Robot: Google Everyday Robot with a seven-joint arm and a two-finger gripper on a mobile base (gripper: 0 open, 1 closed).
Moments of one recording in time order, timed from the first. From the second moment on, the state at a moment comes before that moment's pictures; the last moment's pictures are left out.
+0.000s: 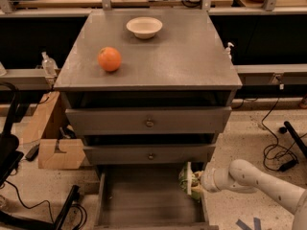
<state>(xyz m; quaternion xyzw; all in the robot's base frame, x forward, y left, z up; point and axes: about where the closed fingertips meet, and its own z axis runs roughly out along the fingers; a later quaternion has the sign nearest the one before) 0.545 -0.180 0.322 -0.59 0.71 0.20 0.33</state>
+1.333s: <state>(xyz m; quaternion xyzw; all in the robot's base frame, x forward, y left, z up) 0.532 -0.111 0.263 -0.64 0.69 0.22 0.26</state>
